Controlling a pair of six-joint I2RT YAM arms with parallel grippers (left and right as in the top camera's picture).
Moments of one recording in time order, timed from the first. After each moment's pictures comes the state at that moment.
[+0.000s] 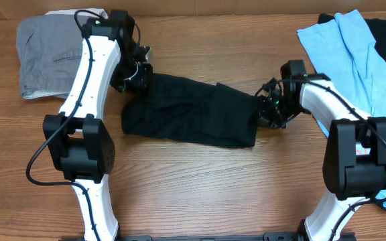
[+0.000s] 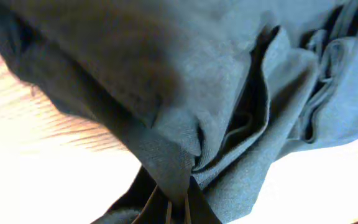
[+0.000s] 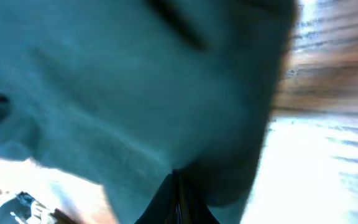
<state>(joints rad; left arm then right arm) -0.12 2.18 2.08 -1.47 0.22 0.05 0.06 1.97 1.27 -0.84 -0.57 0.28</state>
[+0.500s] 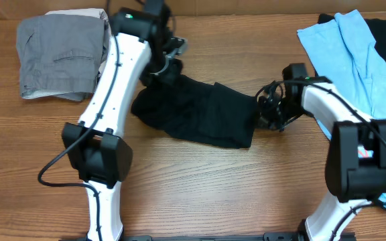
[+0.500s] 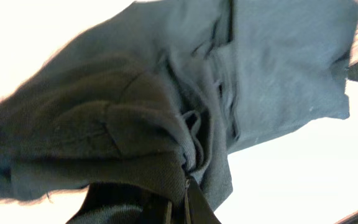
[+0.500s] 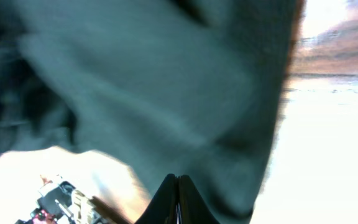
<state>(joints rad) -0.33 2.17 2.25 -1.50 0.19 0.11 0.04 1.93 1.28 -0.89 -0.68 0.33</state>
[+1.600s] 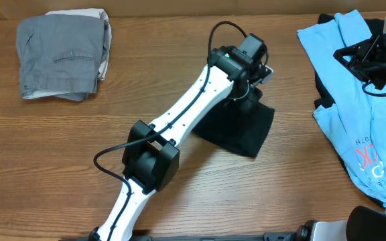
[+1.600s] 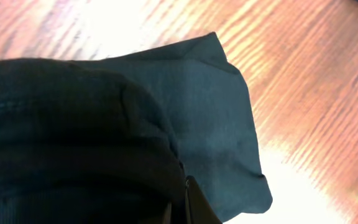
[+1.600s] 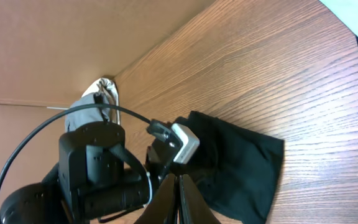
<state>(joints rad) -0.71 2.34 2.25 -1.18 0.24 0.02 -0.34 1.59 1.90 -1.29 -0.69 0.28</state>
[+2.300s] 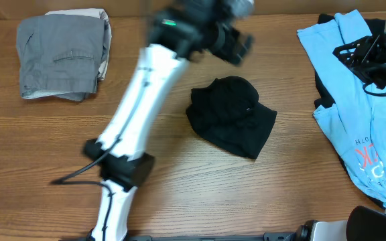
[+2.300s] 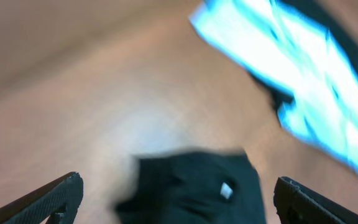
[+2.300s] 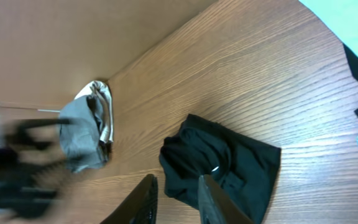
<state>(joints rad) -0.51 2.23 2.69 -1.28 0.22 -0.02 -0.33 1.59 1.90 -1.28 -0.66 0.26</state>
